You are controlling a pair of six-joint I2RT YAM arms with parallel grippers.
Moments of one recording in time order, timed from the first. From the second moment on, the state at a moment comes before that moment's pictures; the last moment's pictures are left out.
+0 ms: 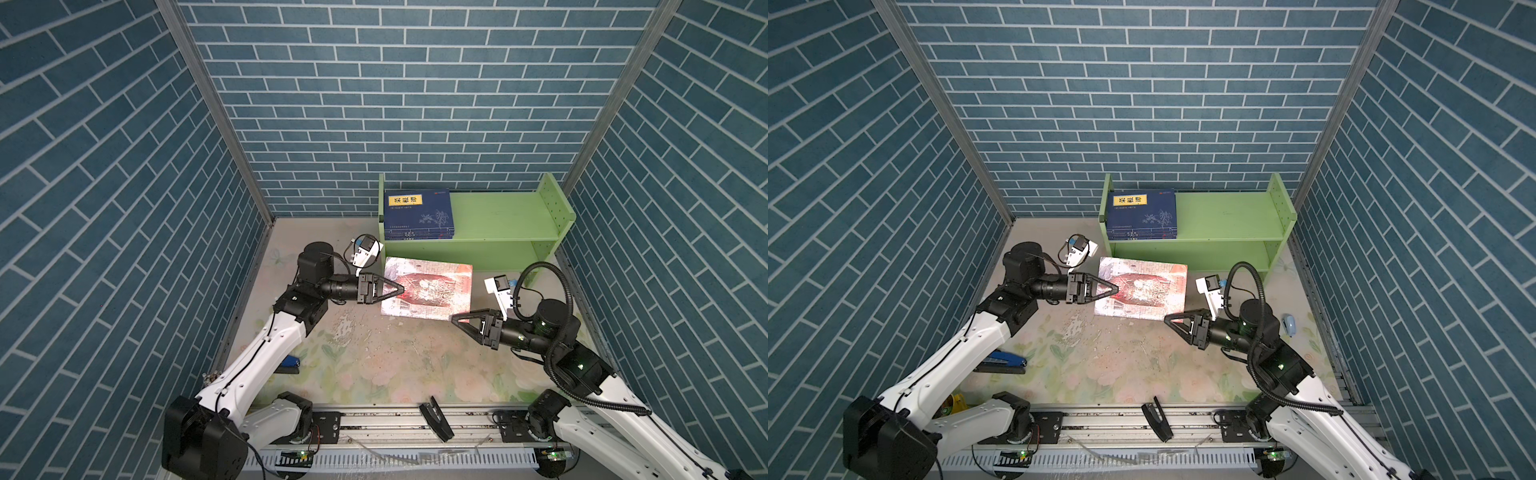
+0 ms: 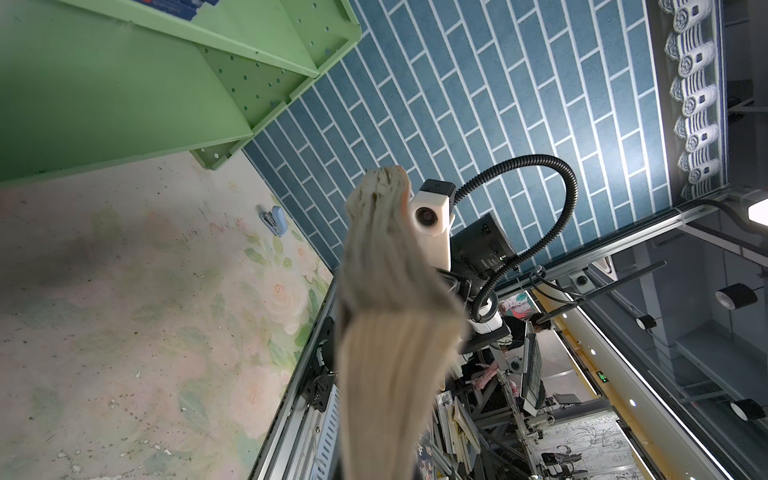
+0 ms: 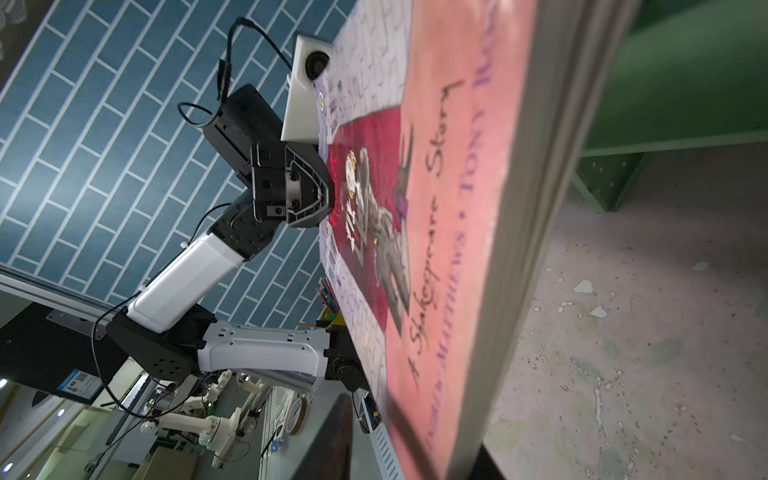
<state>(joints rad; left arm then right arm) -0.37 1.12 0.89 0.01 1.19 -0.78 0.67 0.59 0.58 -0.10 -0.59 0.81</state>
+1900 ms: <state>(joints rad) -0.27 1.01 1.05 -0.43 1.01 -0.43 0.64 0.64 0.23 0.26 -0.12 1.02</state>
